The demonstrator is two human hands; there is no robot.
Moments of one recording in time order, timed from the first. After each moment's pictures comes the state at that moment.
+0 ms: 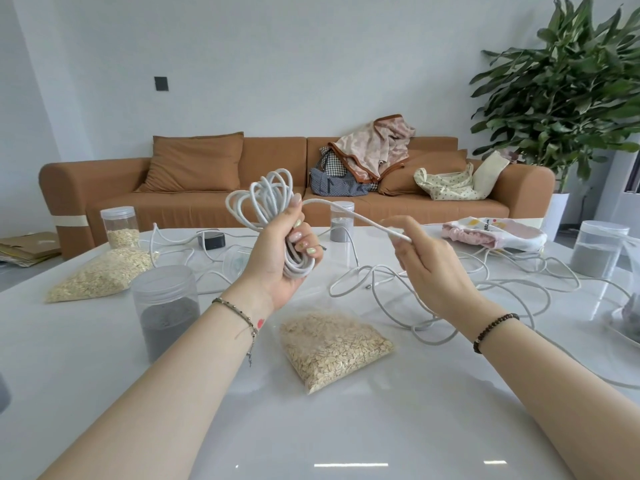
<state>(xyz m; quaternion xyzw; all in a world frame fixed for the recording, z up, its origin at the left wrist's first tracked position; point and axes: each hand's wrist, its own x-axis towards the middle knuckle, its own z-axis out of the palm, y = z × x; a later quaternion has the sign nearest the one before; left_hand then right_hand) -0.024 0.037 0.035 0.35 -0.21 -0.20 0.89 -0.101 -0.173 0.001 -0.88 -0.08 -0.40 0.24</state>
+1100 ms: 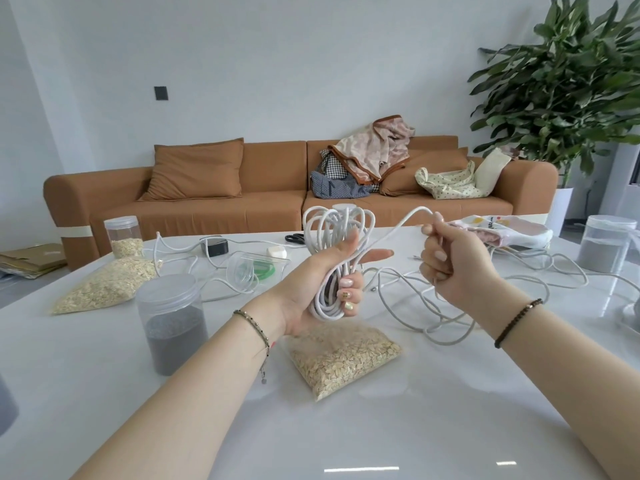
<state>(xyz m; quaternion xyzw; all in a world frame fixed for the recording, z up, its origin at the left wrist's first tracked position) -0.043 0.029 0.023 0.52 -0.31 -0.40 0.69 -0.093 -0.181 0.021 -0.51 0.06 -0.24 0.82</state>
